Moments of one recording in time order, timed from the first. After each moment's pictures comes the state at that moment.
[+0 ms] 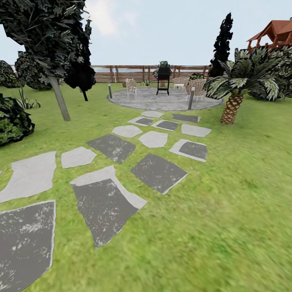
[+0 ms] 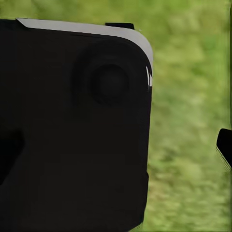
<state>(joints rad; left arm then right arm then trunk) 0.00 -0.01 0.01 -0.13 0.01 0.00 -0.01 -0.05 -0.02 0.01 -0.06 0.01 -0.17 -0.01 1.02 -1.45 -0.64</state>
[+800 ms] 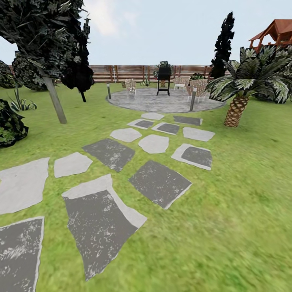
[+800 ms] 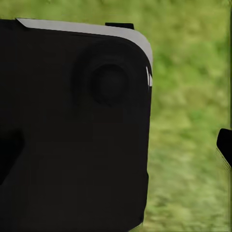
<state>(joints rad) 0.00 -0.01 0.01 -0.13 0.01 0.00 -0.01 -0.05 -0.02 0.01 -0.06 0.01 -0.17 -0.01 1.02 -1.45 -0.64</state>
